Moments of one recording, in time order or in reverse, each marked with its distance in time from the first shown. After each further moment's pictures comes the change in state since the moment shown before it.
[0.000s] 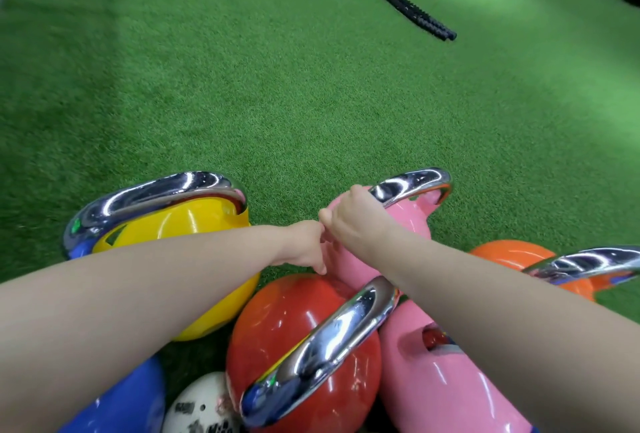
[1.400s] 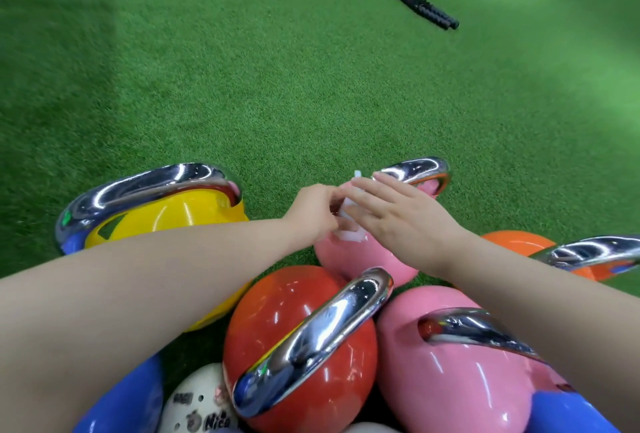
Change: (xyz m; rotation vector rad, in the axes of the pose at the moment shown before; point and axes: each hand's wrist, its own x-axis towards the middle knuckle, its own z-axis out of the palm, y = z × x) left_hand -0.001 0.027 -0.004 -0.304 0.388 0.230; right_hand -0.061 0.023 0.031 0.228 0.442 0.053
